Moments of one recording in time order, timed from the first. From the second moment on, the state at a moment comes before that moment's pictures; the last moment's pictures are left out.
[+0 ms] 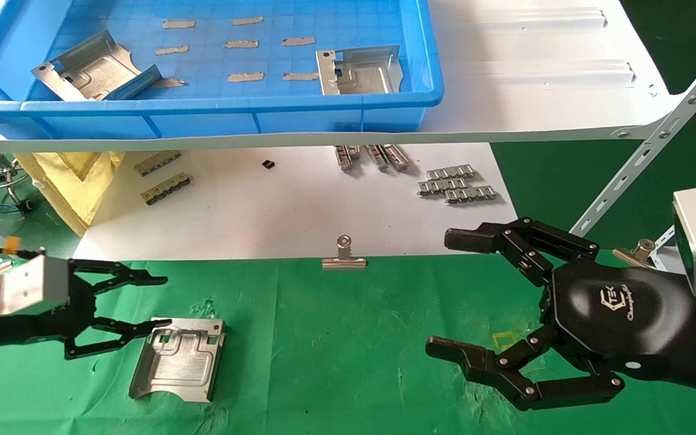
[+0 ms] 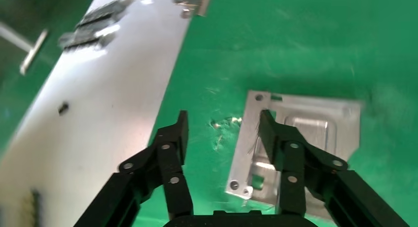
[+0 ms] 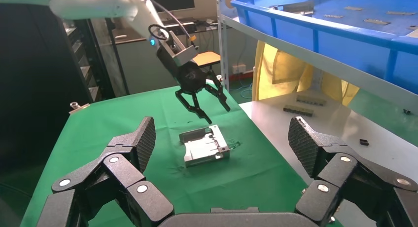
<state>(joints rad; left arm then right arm) -1.60 0.77 0.80 -0.13 1.06 1.60 0.69 1.07 -0.55 -0.38 1.22 -0.63 -1.41 0.10</state>
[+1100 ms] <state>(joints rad) -1.40 0.73 0.64 -0.34 0.88 1.58 0.35 1.07 -0.55 -0.38 1.22 -0.63 -1.41 0.10</state>
